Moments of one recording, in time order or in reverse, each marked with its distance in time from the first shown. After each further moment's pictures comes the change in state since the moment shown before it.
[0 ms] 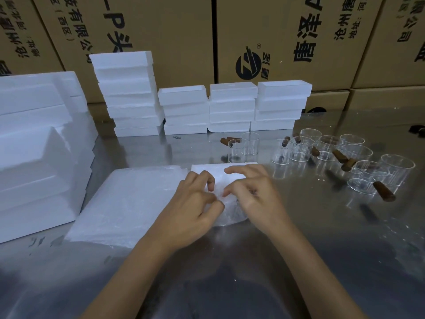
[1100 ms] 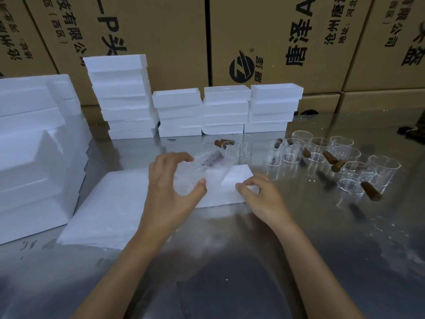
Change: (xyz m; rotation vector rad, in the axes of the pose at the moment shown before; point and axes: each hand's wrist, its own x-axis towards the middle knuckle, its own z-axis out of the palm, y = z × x) left_hand 0.005 0.000 -0.010 -0.226 0.515 -0.131; right_hand 0.010 0.057 -0.008 -0.019 0.060 0.358
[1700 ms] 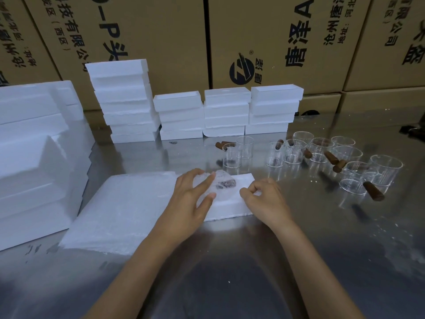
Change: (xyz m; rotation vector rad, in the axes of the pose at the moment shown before) left_hand -0.005 -0.021 0.024 0.189 -0.425 0.020; right_hand -0.008 -0.013 -0.007 -0.117 0.010 0.096
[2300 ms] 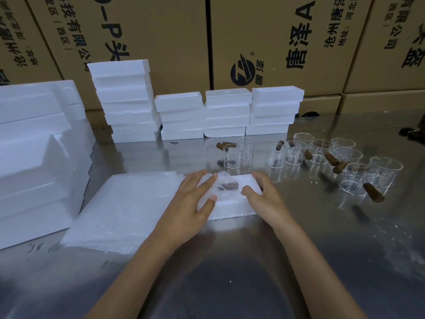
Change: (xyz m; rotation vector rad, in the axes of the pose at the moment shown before) left_hand -0.002 -0.006 0.004 -0.040 -0.066 -0.047; right_hand 0.001 -0.002 0.001 0.260 -0.082 0.098
